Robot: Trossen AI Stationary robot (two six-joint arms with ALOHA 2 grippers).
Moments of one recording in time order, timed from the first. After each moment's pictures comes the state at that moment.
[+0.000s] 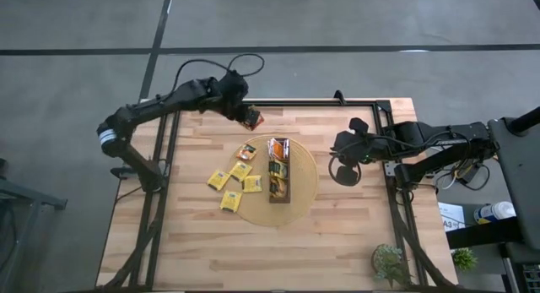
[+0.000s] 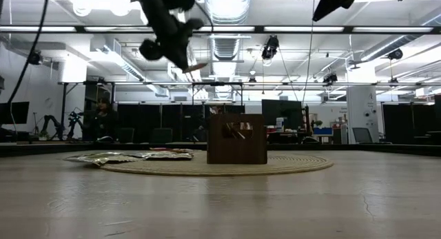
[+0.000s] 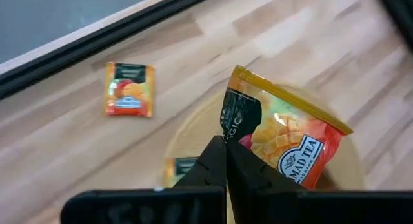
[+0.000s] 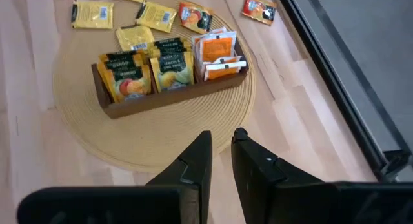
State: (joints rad) left arm 0.48 1.53 1.50 -0.90 -0.03 -0.53; right arm 0.13 1.17 1.30 -1.07 0.37 0.31
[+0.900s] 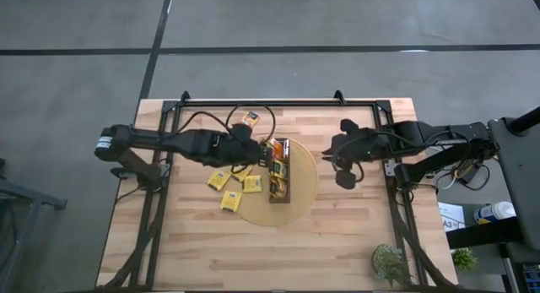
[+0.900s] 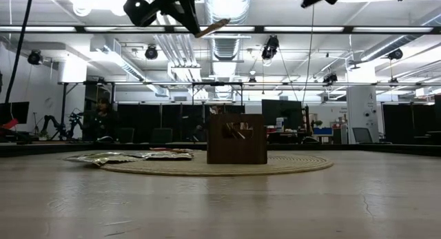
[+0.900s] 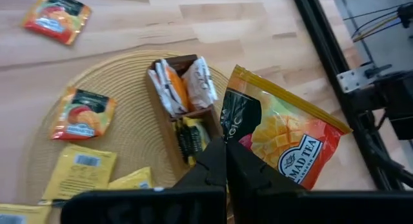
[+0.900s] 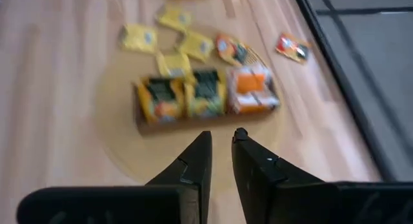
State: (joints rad) left arm -0.08 1.53 1.50 -0.87 -0.48 -1.26; right arm 0.12 1.17 1.30 -0.92 0.25 0.18
